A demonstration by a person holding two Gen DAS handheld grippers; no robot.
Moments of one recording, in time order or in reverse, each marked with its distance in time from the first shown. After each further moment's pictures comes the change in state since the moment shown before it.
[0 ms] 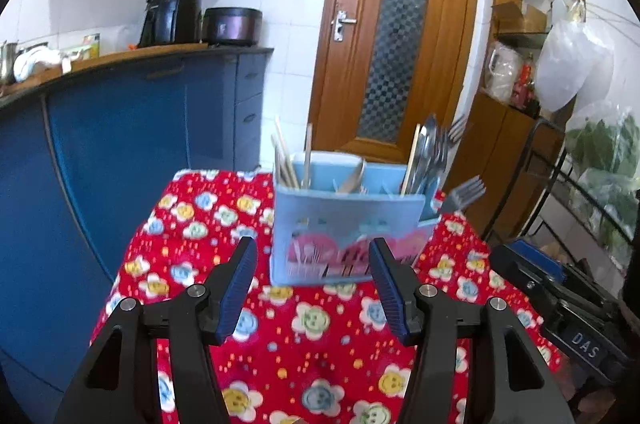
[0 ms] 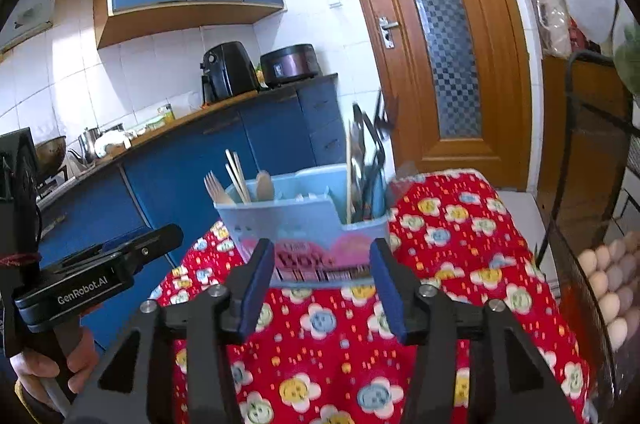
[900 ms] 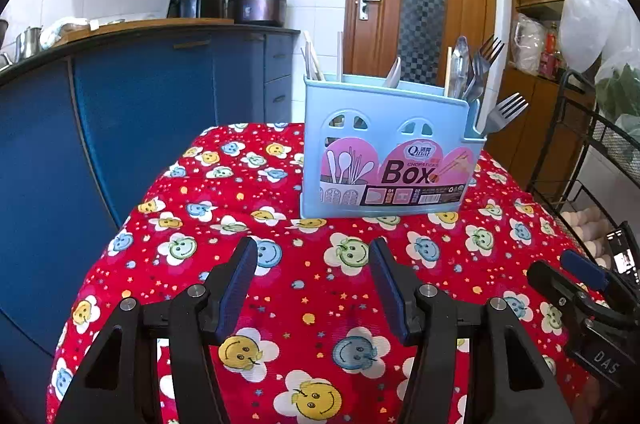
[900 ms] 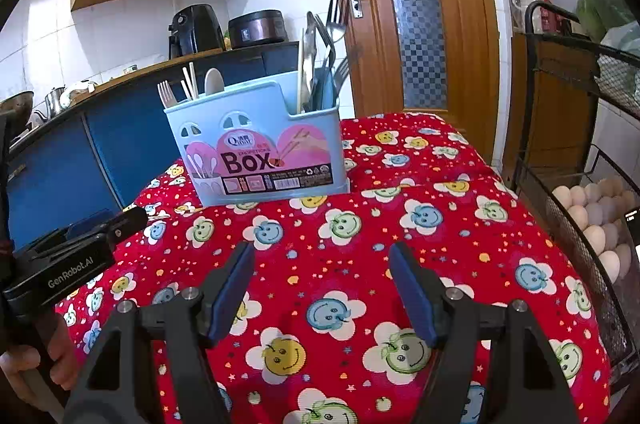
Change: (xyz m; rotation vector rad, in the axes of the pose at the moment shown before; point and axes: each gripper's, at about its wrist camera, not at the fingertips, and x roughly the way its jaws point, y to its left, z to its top) left arm 0.024 0.005 -0.073 0.018 0.020 0.120; right arm 0.013 -0.019 -0.077 -0.014 0.076 -0.135
